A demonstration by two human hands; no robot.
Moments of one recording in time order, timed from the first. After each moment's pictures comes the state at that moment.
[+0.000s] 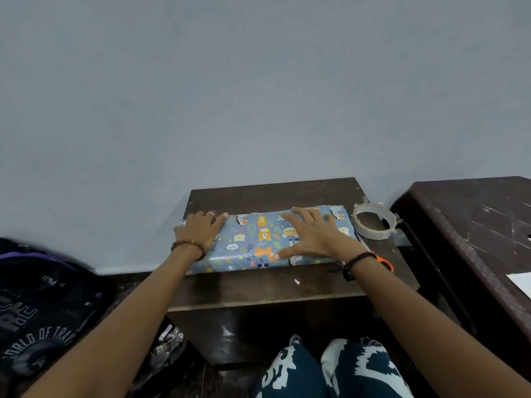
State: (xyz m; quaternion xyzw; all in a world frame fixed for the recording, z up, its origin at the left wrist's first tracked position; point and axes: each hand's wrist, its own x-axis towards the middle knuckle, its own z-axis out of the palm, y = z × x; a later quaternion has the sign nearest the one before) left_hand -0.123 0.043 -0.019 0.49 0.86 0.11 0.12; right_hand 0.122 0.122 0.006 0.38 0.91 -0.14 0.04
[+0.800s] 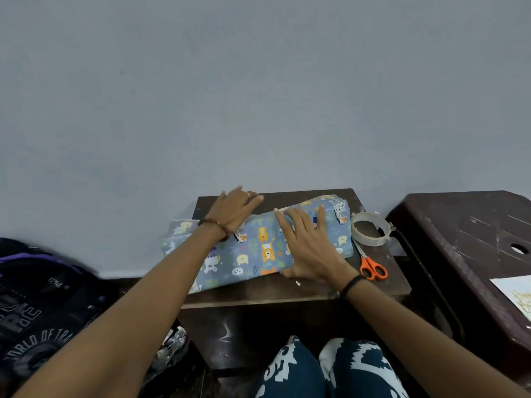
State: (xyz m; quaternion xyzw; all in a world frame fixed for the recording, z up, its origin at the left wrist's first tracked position) left_hand -0.072 0.053 0.057 0.63 0.74 0.19 0.15; right_hand 0.122 0.084 0.002 0.32 0.93 0.15 -0.11
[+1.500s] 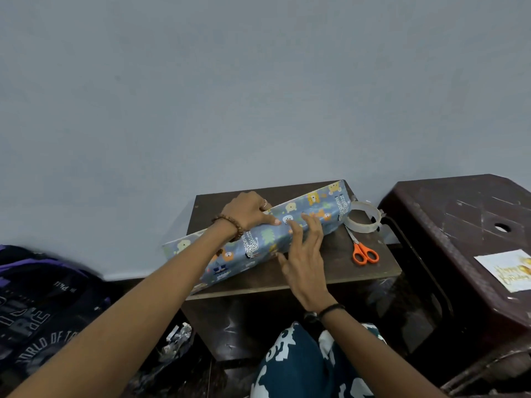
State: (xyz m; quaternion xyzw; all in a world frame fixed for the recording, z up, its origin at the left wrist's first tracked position) left_hand -0.028 0.038 0.080 0.64 0.72 0.17 0.20; right_hand 0.116 0.025 -0.028 0.44 0.80 -0.11 -0.40
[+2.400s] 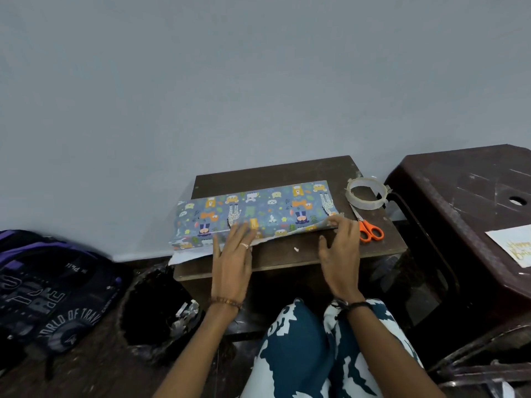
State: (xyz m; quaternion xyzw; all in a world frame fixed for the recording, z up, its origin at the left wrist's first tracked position) left_hand -0.013 -0.054 -0.053 0.60 0.73 0.30 -0.09; right_hand 0.164 0.025 -0.049 0.53 0.69 -0.16 -0.46
